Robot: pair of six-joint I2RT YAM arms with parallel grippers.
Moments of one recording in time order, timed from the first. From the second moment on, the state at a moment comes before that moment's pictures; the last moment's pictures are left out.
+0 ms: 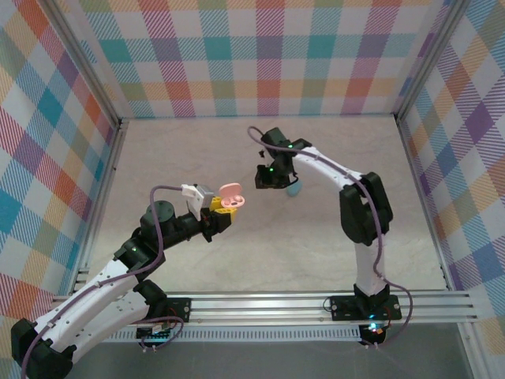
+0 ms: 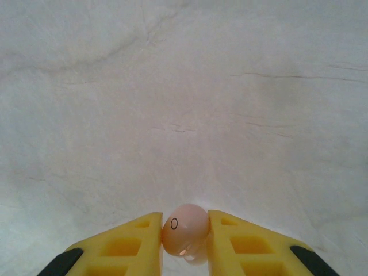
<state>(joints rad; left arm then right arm) -0.66 0.69 0.55 -0.02 0.30 -0.21 0.58 1.99 1.64 -0.83 -0.25 0.44</state>
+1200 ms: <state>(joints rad) -0.66 0.90 0.64 0.08 0.36 -0.18 0.63 1.31 1.39 -0.70 -0.67 0.68</state>
